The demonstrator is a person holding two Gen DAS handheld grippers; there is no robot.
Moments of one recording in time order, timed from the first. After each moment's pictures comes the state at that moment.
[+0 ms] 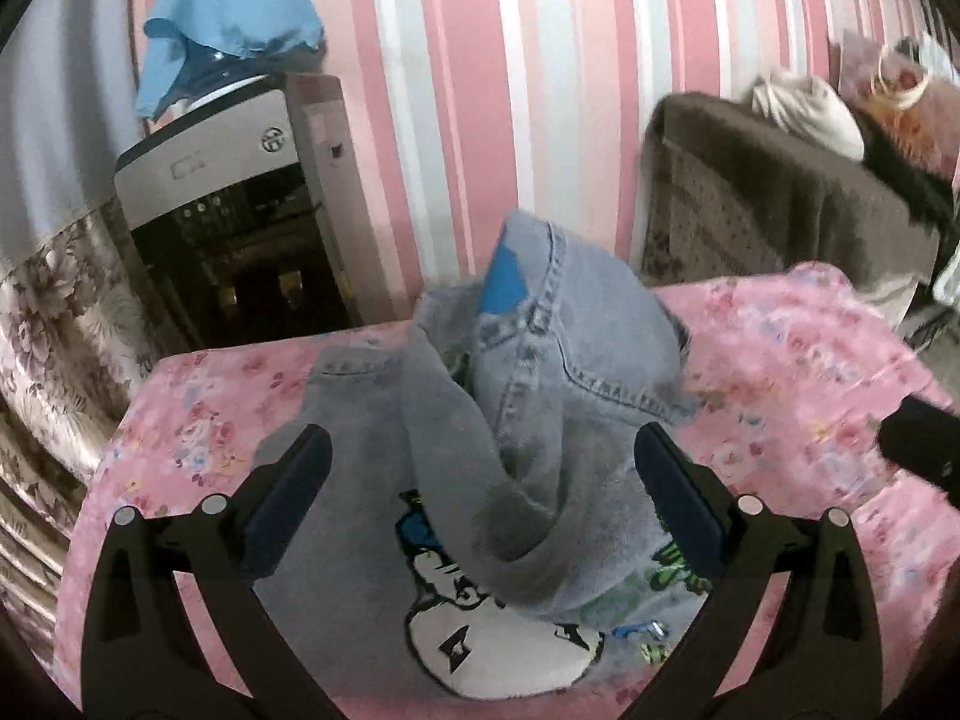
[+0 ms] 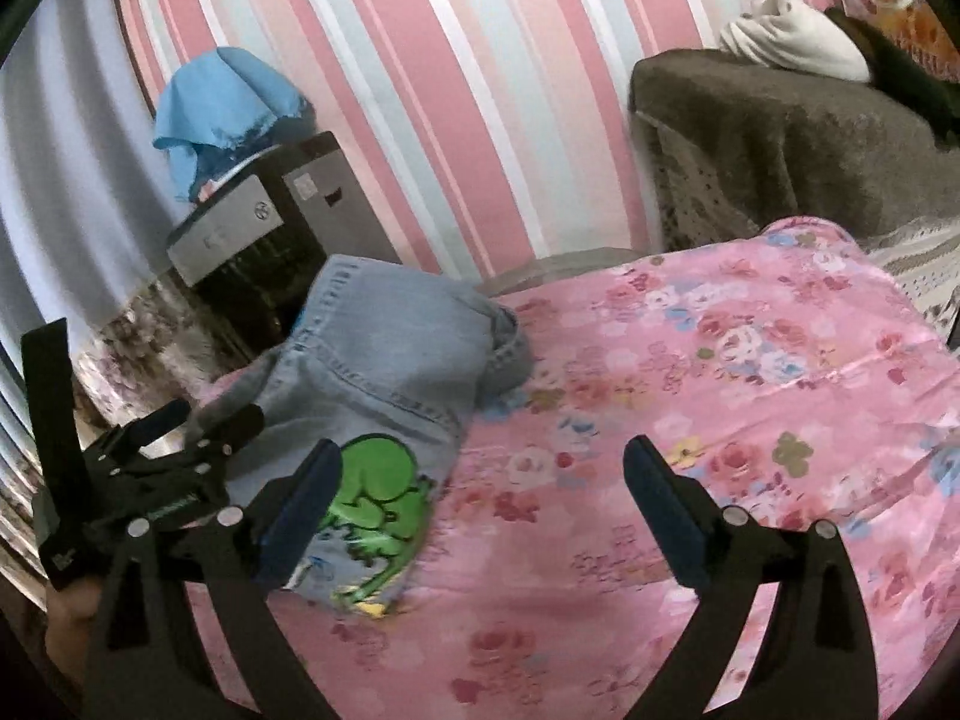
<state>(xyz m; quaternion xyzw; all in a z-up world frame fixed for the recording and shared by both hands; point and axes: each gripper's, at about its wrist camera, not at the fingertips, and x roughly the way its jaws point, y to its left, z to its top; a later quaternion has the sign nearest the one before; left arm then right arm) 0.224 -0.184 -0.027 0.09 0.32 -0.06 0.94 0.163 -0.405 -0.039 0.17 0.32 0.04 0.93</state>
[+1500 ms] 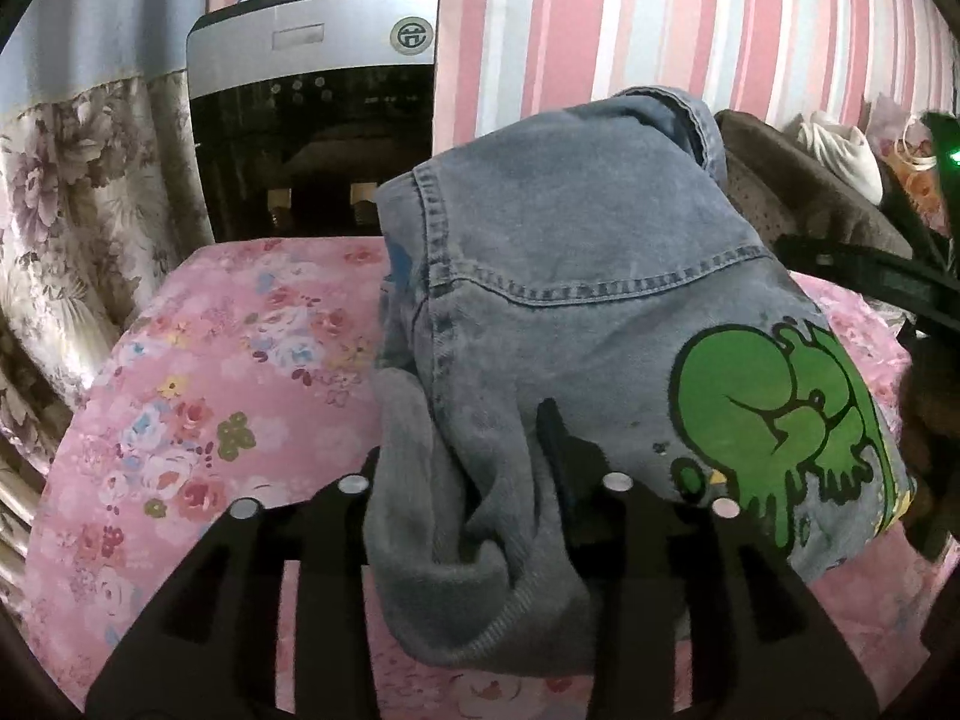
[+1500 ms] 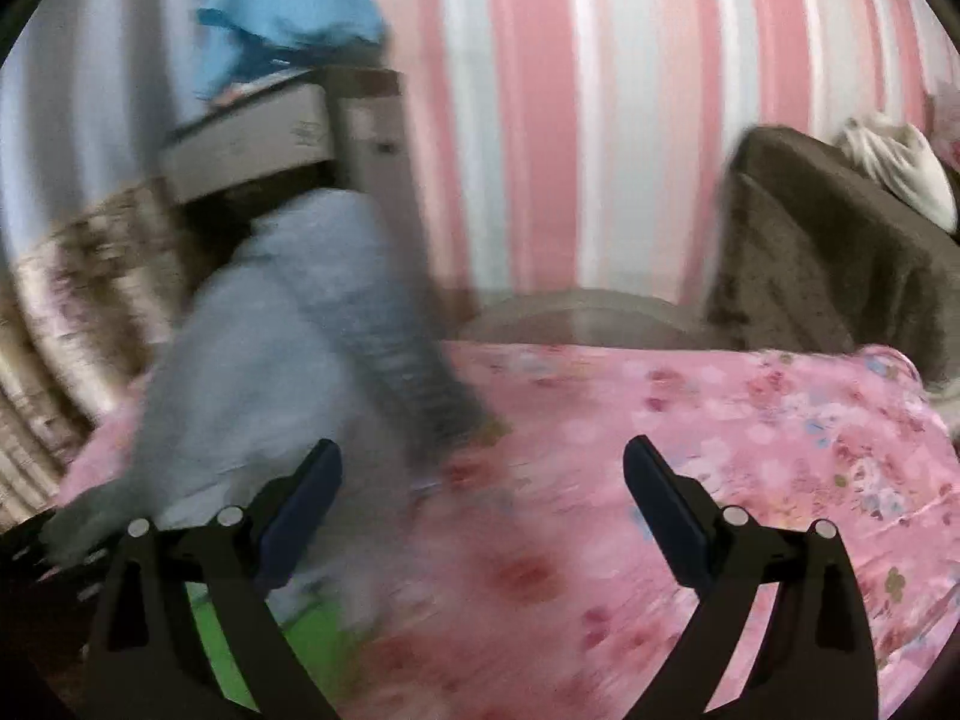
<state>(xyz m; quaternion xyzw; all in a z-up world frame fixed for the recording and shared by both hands) 0.216 -0.001 -0.072 0.00 0.35 -0.08 0.93 0.277 -0.260 -0.042 0.05 0.34 0.02 0.94</state>
